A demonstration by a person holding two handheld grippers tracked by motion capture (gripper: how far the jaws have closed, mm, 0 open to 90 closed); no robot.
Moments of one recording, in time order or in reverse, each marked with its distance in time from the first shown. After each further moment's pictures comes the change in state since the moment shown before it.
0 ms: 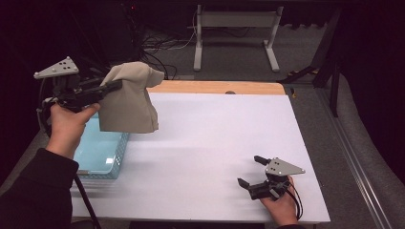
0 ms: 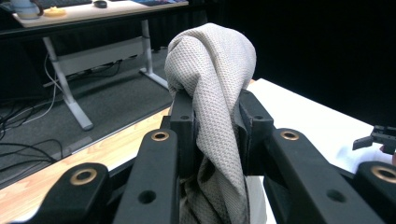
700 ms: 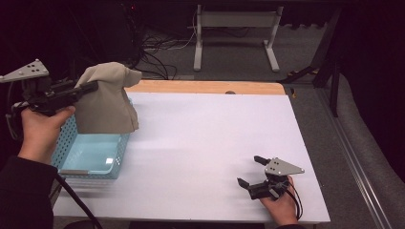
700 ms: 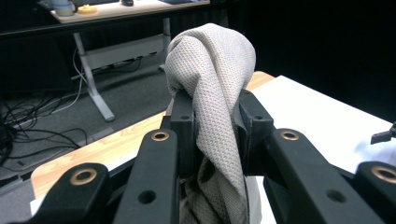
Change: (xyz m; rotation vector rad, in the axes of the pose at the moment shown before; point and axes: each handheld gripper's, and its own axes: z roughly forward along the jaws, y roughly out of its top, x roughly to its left) left arm 0.022 -0.010 -0.046 0.002 0.075 -0.019; right arm 0.000 0.000 0.001 0.010 -0.004 0.001
